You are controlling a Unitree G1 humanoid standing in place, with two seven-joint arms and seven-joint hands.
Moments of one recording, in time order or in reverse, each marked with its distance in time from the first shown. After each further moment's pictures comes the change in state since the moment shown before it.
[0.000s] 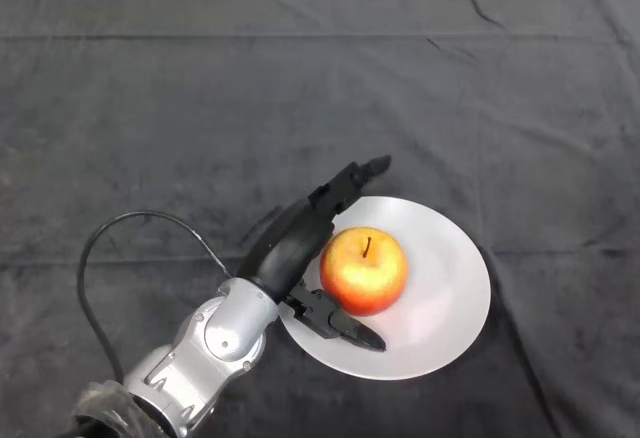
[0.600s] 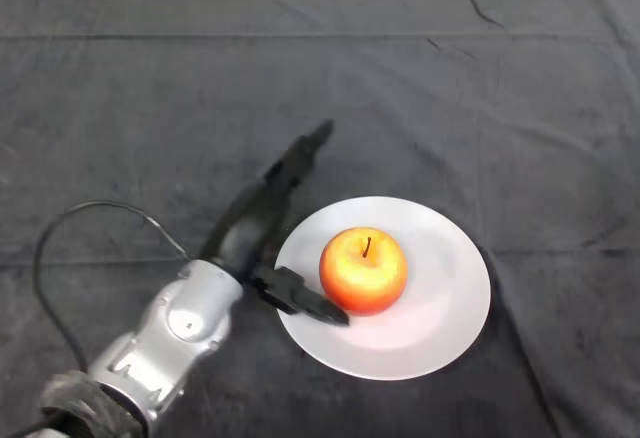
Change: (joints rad) left arm -0.005 0.084 0.128 -0.007 -0.033 0.011 0.023; right arm 0.000 0.000 0.000 0.000 0.000 0.000 0.000
